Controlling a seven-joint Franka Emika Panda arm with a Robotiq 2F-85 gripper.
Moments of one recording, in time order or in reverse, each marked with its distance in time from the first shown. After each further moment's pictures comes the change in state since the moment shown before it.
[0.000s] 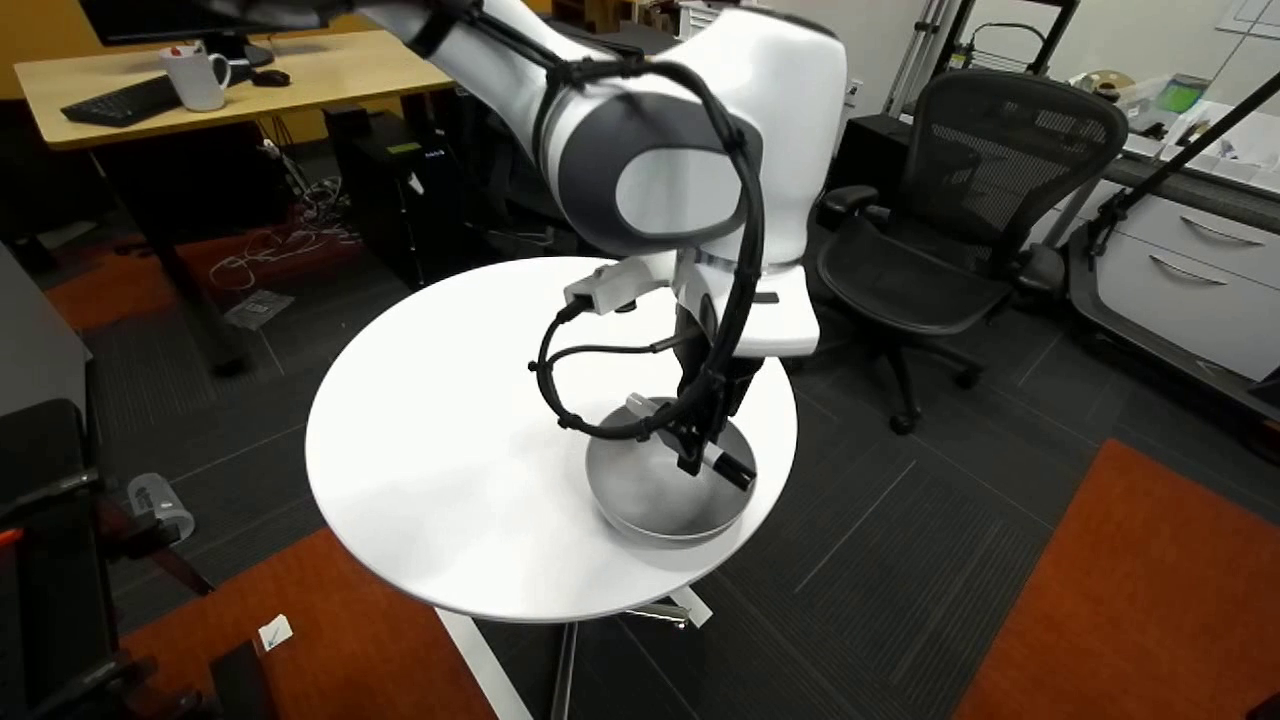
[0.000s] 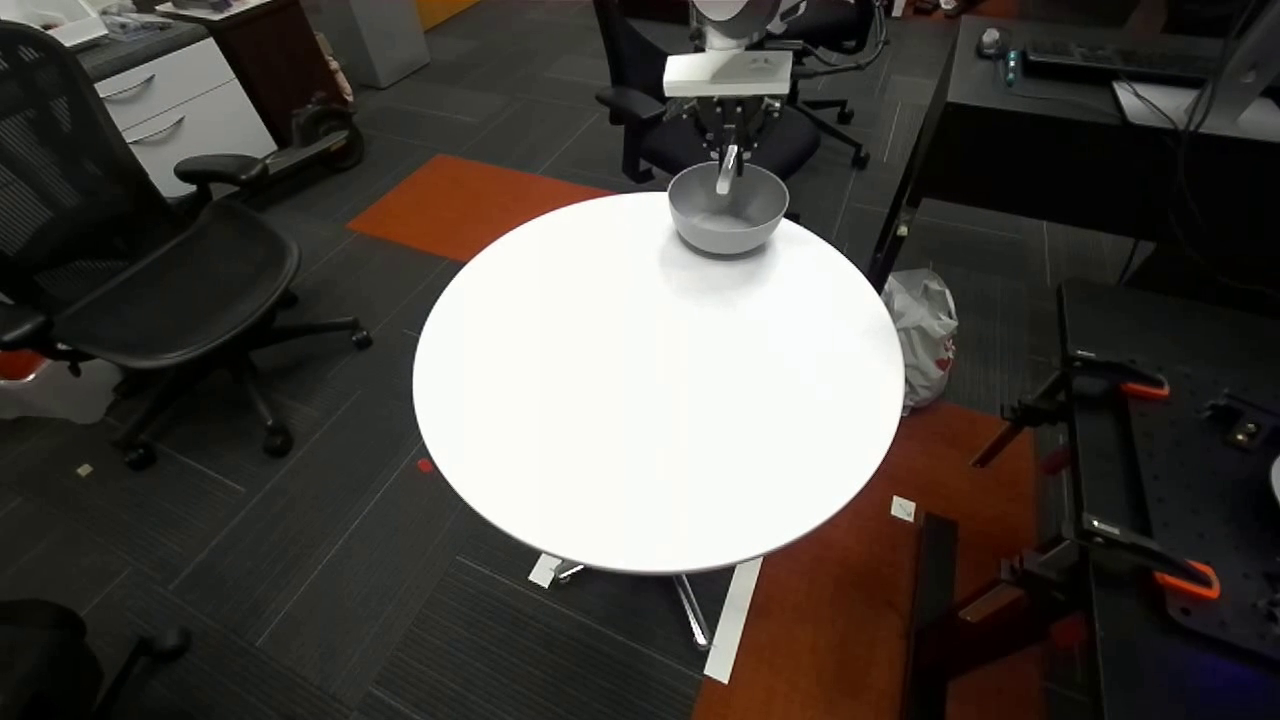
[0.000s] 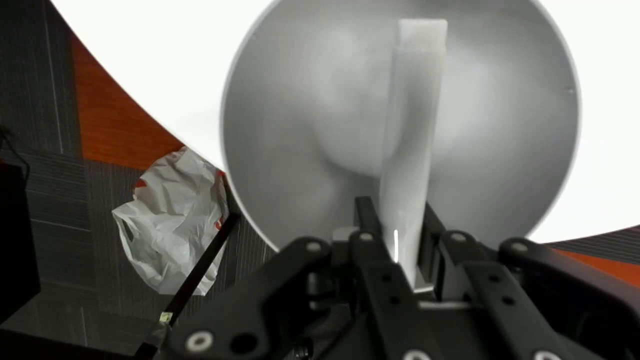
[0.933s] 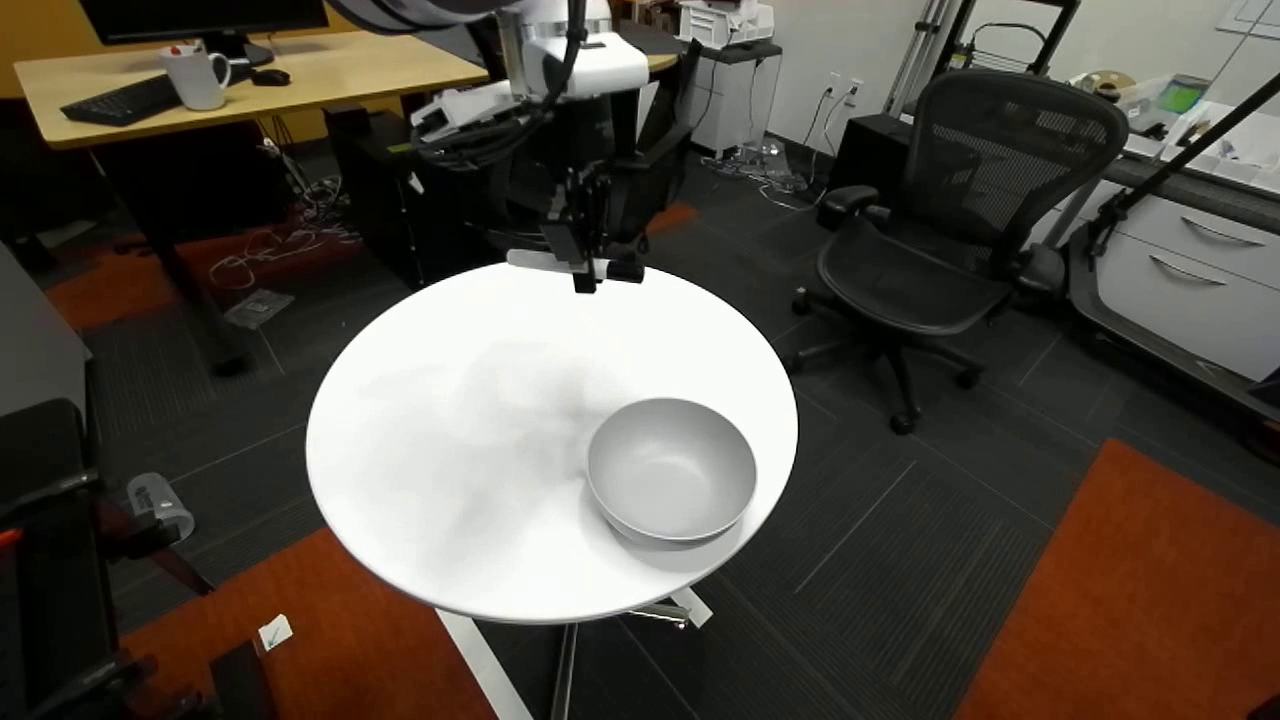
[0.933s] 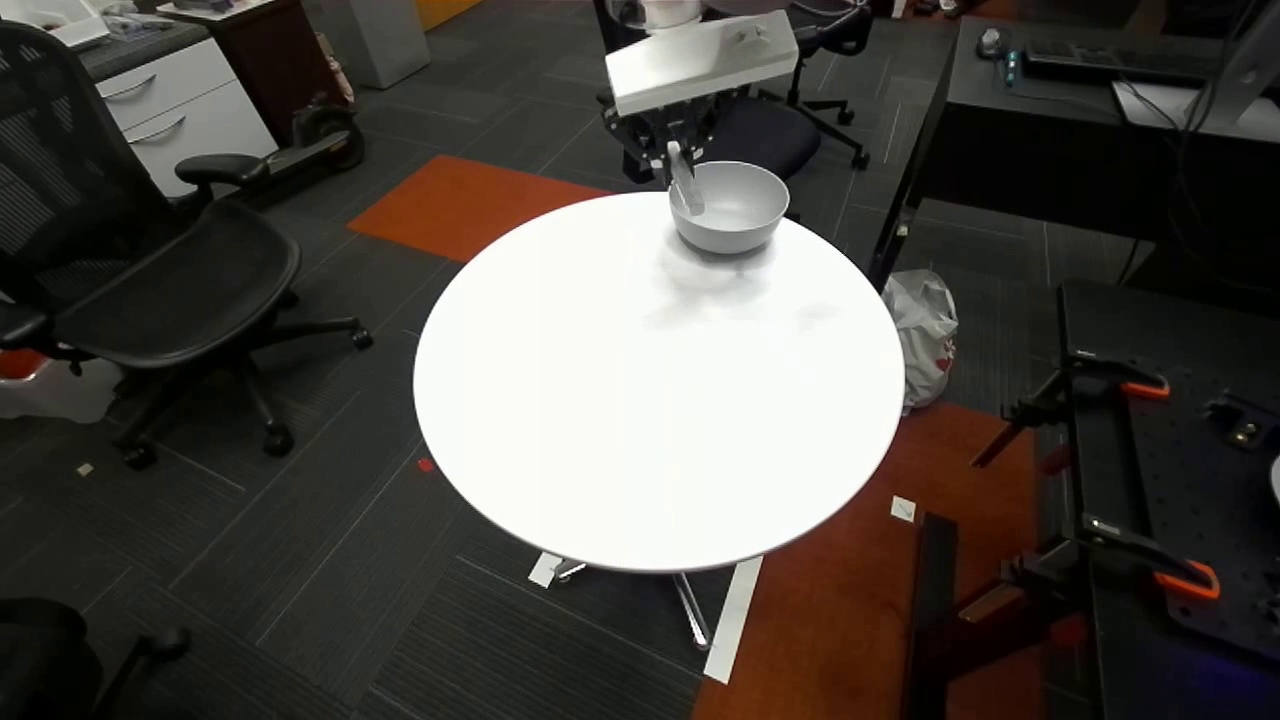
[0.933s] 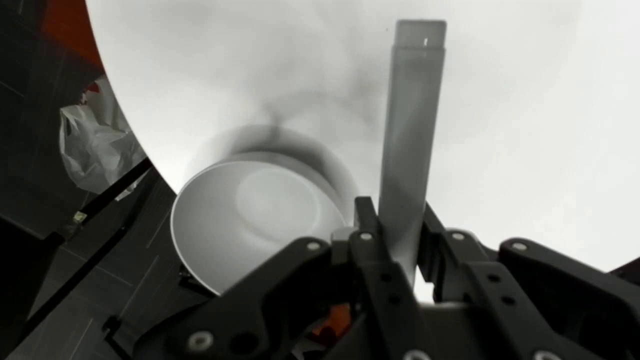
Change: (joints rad) arm 0.250 -0.278 0.087 -0.222 -0.270 0.004 0.000
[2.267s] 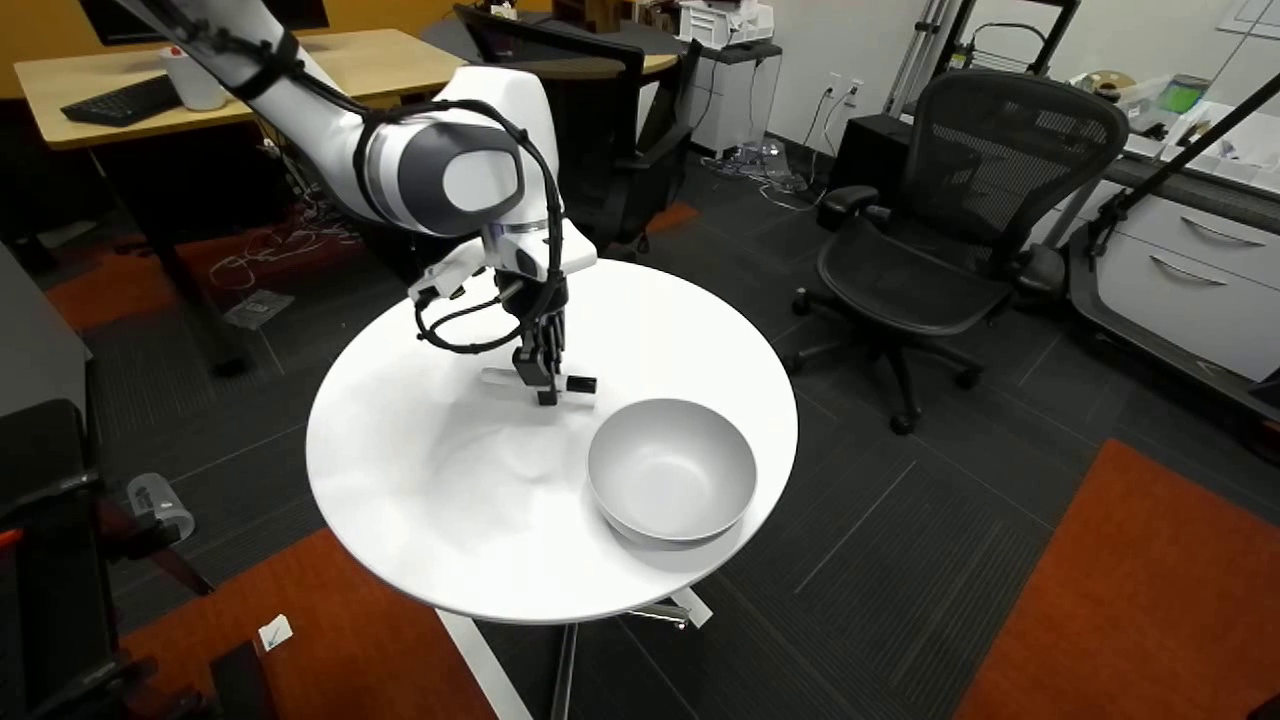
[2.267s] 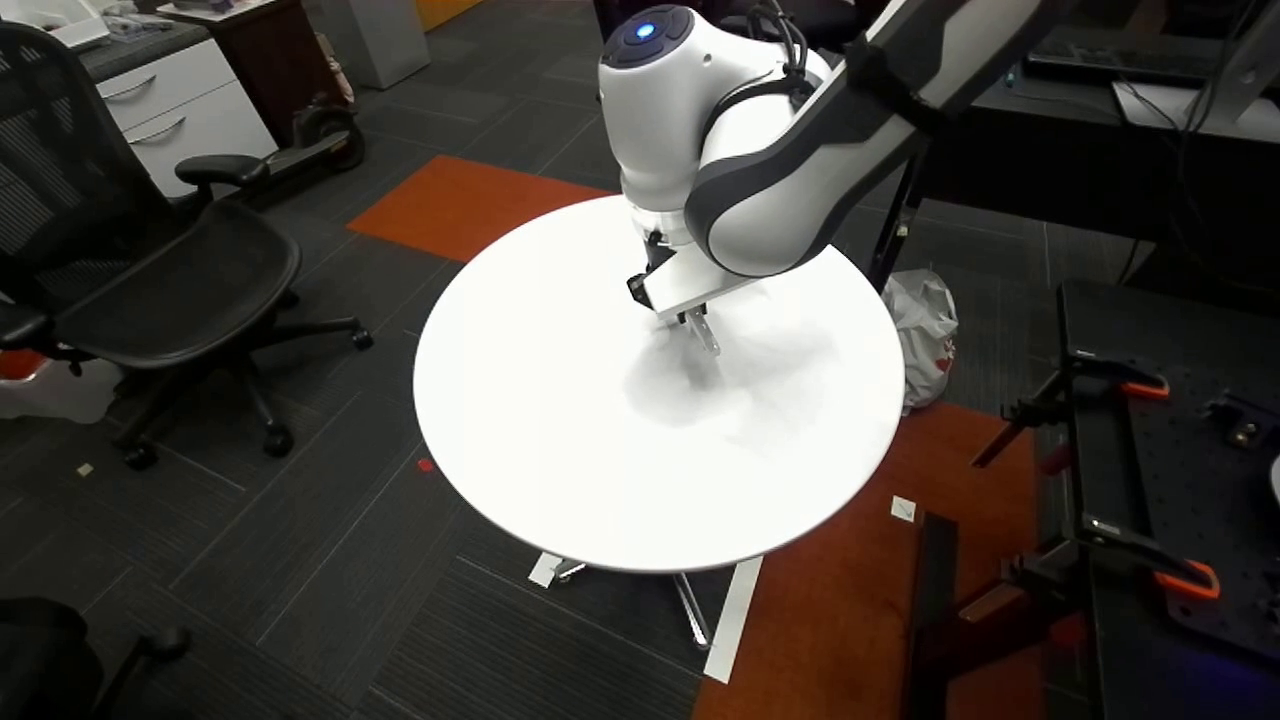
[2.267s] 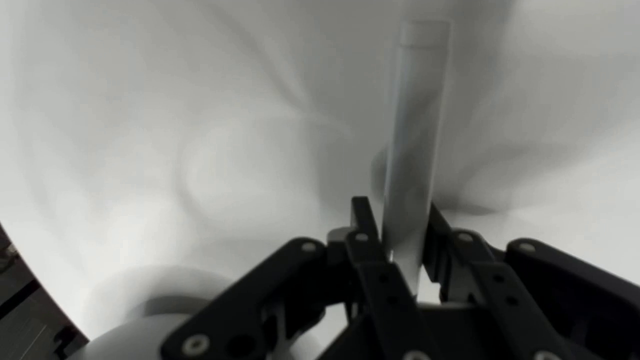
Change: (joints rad) arm 0.039 0.239 0.004 -0.090 -0.027 0.271 -0.001
